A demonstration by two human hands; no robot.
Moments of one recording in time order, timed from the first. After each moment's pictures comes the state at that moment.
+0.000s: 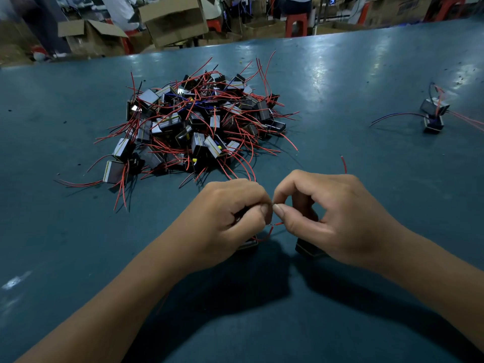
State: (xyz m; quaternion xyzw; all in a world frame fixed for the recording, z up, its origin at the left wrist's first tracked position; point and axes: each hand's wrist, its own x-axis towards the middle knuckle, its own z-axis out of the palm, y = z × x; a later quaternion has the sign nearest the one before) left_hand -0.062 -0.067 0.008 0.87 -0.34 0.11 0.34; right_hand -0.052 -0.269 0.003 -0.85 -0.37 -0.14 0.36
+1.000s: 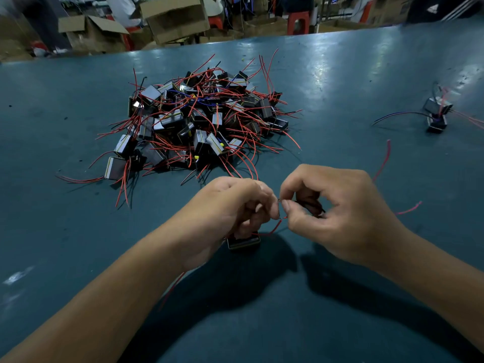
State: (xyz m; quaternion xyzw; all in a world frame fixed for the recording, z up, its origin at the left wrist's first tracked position) left_hand -0.065 -0.079 0.016 0.73 -0.08 -0.18 0.66; right_hand -0.056 -0.263 0.007 -0.82 -0.35 -0.15 0.42
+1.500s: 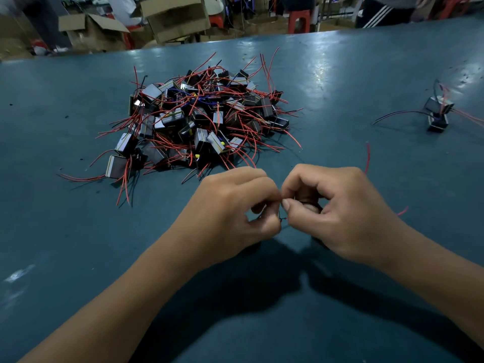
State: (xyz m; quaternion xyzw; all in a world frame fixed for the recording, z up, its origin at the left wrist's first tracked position) left_hand -0.063 -0.074 0.012 0.87 -0.35 0.22 0.27; right_hand -0.055 -0.263 0.008 -0.83 -0.33 -0.08 0.45
